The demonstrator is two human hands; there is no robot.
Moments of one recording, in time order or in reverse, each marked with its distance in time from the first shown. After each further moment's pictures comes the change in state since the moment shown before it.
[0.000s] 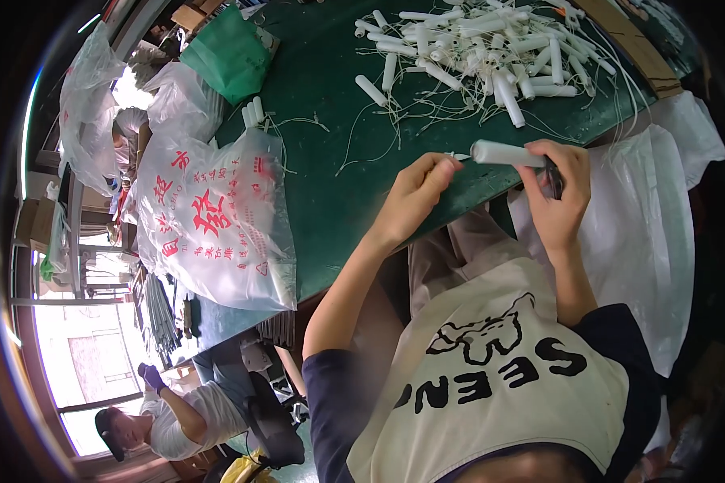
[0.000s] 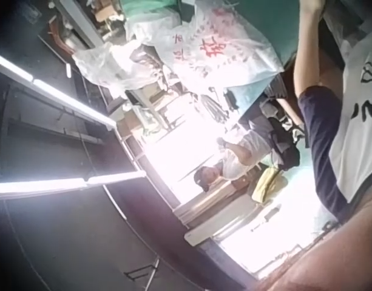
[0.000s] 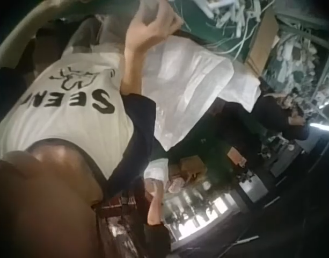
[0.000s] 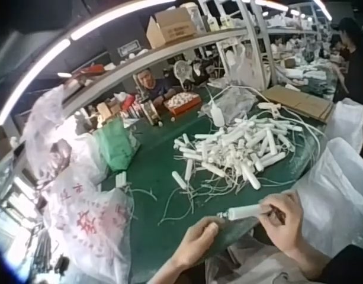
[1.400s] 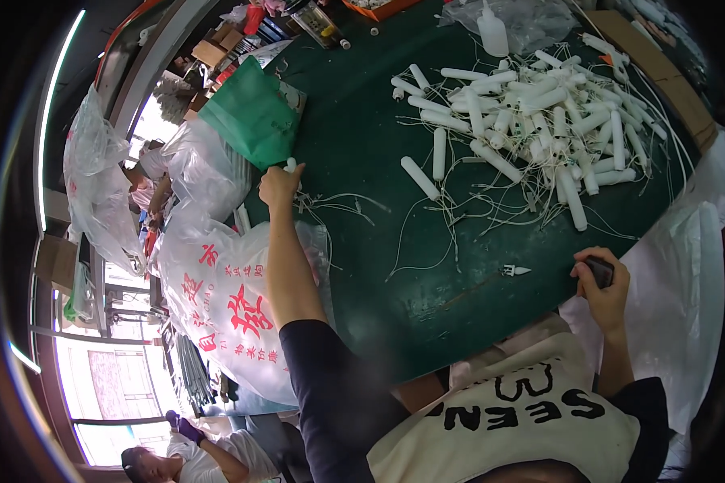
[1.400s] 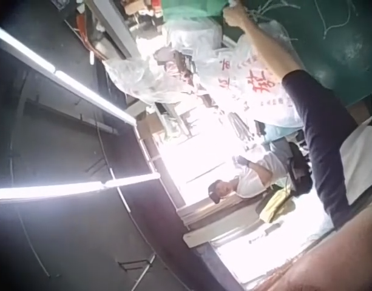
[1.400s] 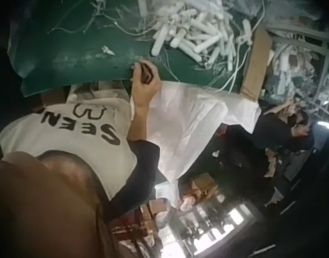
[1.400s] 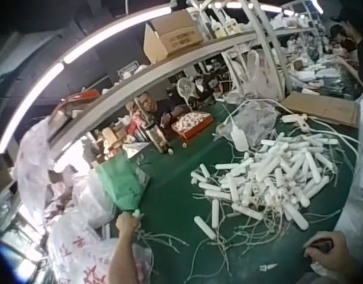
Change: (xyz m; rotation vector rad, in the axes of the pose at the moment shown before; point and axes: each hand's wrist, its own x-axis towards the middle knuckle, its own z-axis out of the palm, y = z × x) left_hand 0.134 -0.016 -0.356 1.397 0.989 -0.446; right_hand -0.004 0.048 0.018 0.509 -0.282 0.712
